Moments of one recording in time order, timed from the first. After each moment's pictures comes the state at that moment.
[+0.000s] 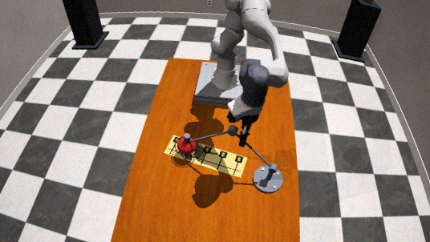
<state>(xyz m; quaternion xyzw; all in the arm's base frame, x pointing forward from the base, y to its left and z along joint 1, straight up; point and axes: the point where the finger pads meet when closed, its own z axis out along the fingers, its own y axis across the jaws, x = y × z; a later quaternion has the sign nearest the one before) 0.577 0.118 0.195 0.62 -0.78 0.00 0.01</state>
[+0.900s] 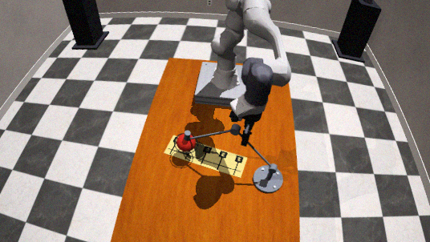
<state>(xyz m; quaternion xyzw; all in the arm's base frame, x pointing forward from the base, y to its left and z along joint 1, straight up) 0.579 0.127 0.205 0.62 -0.79 0.00 0.02</state>
